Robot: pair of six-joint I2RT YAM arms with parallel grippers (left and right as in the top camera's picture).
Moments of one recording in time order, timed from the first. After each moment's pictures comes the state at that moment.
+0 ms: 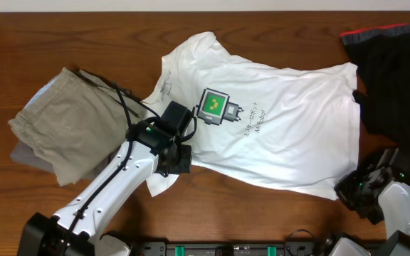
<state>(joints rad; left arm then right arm) -0.50 1.43 0.96 -0.97 0.07 -0.41 -0.55 1.26 0.49 -0.78 -0.16 0.39</state>
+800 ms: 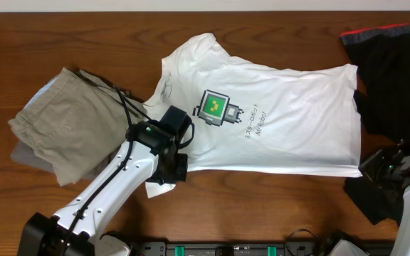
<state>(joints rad) -0.50 1.43 0.96 -1.12 0.09 -0.41 -0.60 1.14 0.84 -1.04 -0.19 0.32</state>
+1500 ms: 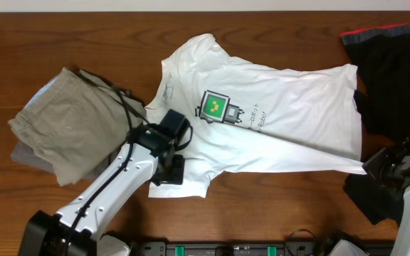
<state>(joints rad) -0.48 1.43 0.89 -1.05 -0.02 -0.43 -0.60 1.14 0.84 -1.00 -0.14 0.32</state>
